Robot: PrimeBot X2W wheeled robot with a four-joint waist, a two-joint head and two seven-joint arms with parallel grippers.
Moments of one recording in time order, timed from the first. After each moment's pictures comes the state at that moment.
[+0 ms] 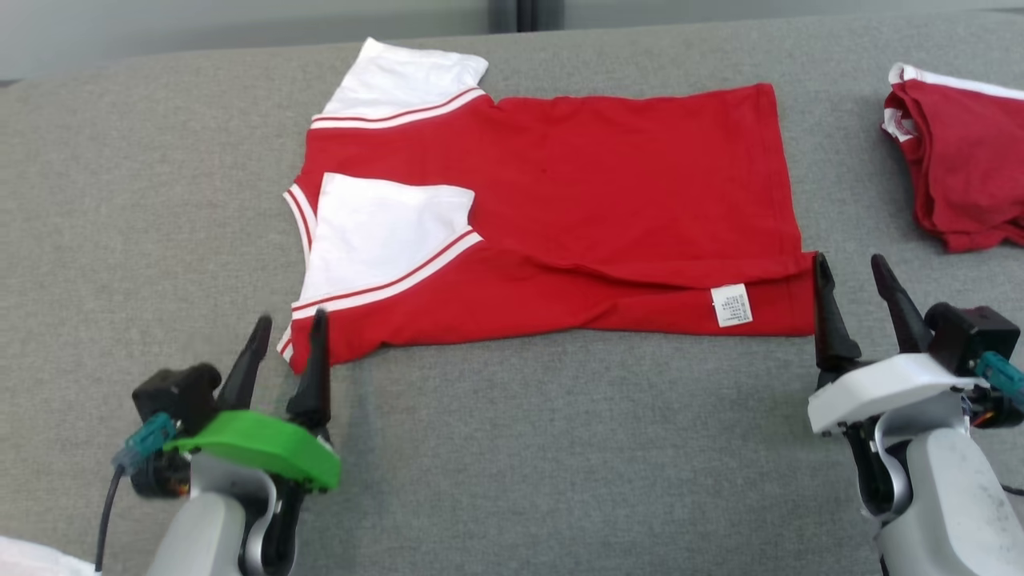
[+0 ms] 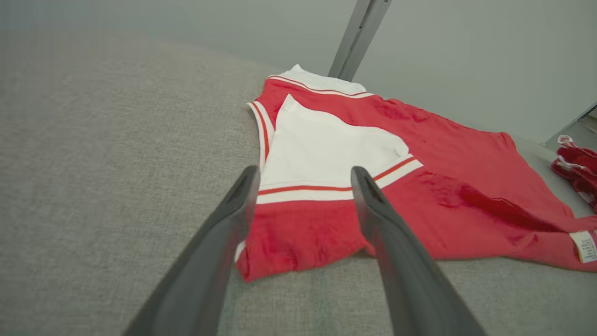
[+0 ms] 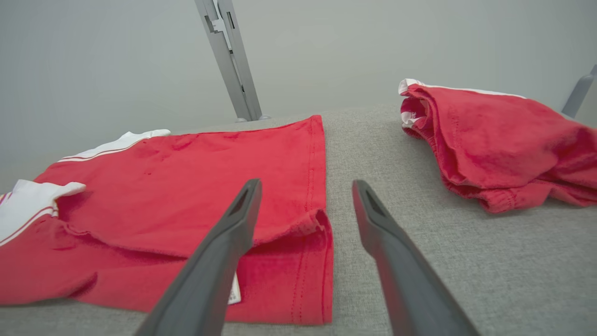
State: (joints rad) left arm -0.25 0.16 -0.21 0.33 -0.54 -0.12 -0.17; right arm -0.30 -0.05 -0.12 0.31 0.21 0.13 -0.19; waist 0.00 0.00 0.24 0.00
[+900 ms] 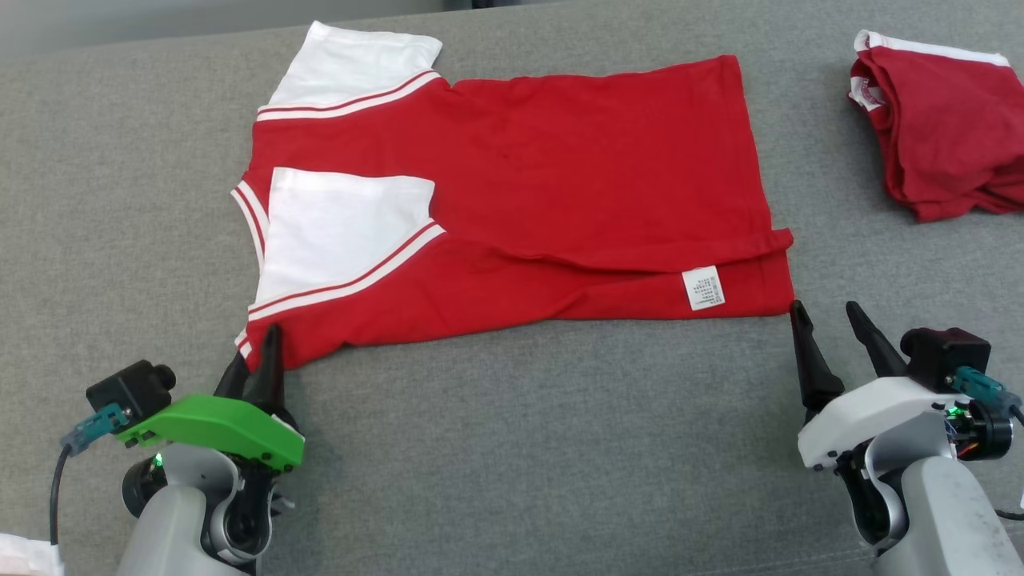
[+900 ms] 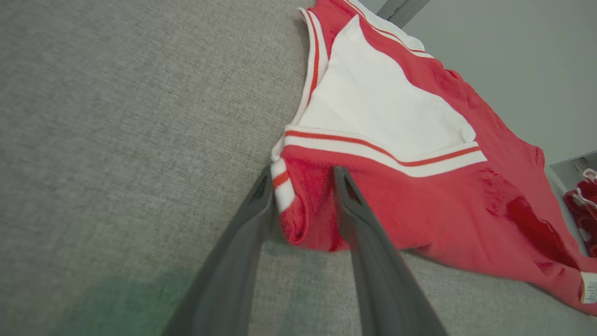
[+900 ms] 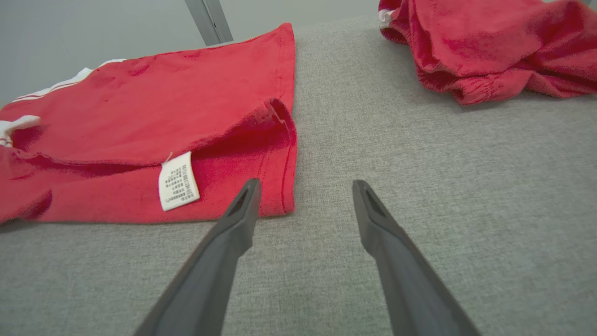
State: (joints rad) left arm -0.28 0.14 -0.11 0.45 -0.79 -0.10 -0.01; right arm -0.21 -0.05 -0.09 0.26 0.24 0.13 -0.05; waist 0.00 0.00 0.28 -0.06
